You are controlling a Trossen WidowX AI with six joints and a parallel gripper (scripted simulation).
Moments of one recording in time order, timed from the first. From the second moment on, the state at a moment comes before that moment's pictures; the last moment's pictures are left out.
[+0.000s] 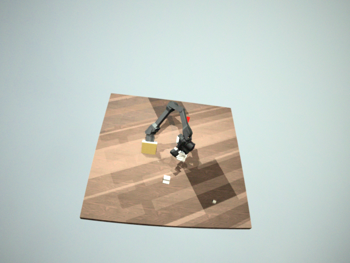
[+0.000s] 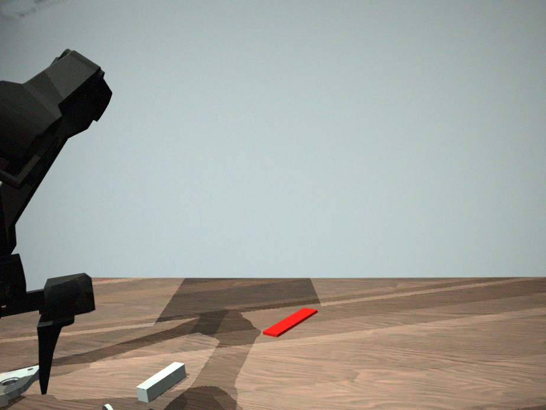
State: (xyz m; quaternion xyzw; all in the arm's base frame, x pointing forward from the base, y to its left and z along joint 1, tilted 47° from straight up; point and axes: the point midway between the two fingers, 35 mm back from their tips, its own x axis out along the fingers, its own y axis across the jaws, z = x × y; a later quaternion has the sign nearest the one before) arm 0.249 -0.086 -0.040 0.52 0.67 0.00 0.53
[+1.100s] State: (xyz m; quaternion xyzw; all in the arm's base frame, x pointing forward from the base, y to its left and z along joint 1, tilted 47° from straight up) arm 0.244 -0.019 0.007 0.41 0.66 0.14 0.61
